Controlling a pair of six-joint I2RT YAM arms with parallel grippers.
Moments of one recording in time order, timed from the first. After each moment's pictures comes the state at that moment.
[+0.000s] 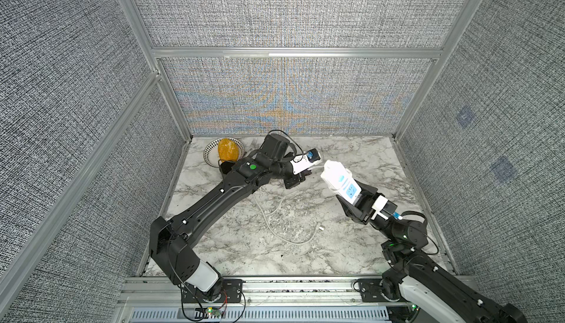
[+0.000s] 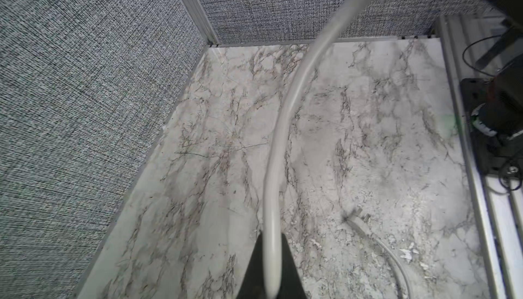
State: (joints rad) left arm -0.73 1.54 1.47 -0.58 0.44 0.53; right arm 0.47 0.74 0.25 1.09 -0.40 -0.05
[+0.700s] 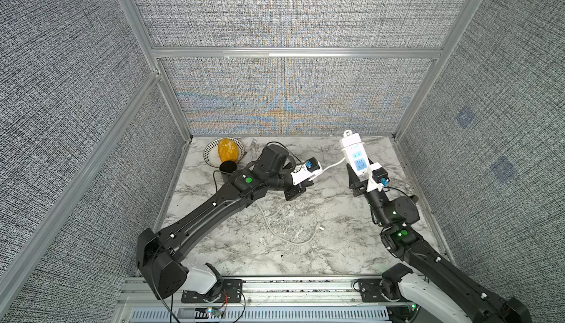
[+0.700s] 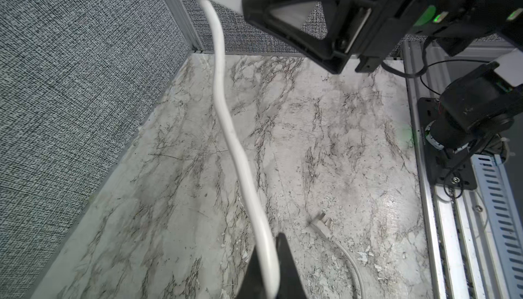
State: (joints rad) left arm -0.80 1.41 1.36 -0.55 0.40 0.45; right arm 0.45 0.84 0.46 0.64 0.12 -0.21
